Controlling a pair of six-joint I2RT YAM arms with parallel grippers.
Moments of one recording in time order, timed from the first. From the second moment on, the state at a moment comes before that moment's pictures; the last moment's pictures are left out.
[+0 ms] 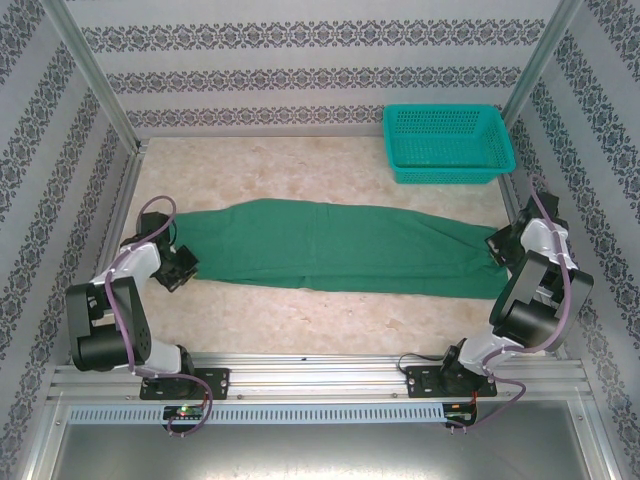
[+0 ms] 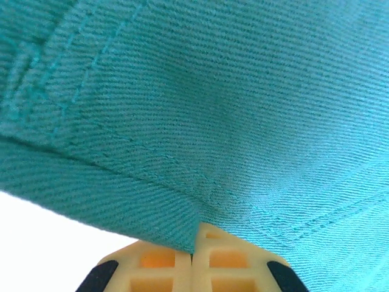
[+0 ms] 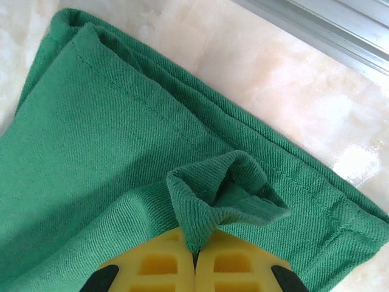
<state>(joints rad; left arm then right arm) 0.24 1.43 0.76 -0.64 0.15 -0.60 -0.54 1.58 1.05 -0.77 -0.09 0.60</state>
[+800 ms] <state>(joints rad) 0.26 1.35 0.91 -0.66 0.10 -0.61 -0.58 1.51 1.29 -0.93 -0.11 0.60</state>
